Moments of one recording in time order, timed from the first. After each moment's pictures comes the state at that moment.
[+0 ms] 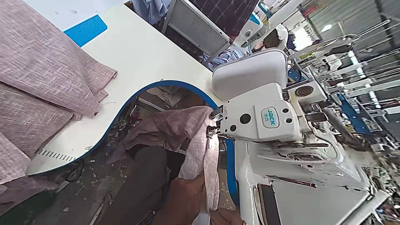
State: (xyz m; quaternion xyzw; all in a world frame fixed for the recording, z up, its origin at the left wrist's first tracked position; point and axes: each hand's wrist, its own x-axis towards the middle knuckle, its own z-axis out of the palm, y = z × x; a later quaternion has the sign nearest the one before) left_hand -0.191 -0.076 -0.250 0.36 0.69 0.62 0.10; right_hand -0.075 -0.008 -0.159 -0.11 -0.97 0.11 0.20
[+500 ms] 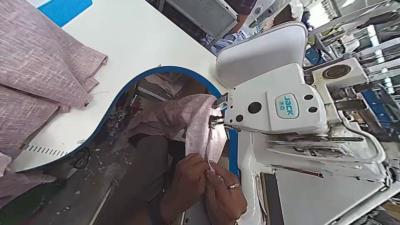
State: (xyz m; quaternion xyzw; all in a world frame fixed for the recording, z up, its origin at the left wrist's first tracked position) left_hand -0.199 -0.051 -0.257 0.34 0.65 0.68 -0.02; right_hand -0.117 0.026 -0.217 -0.11 -0.92 0.04 0.37
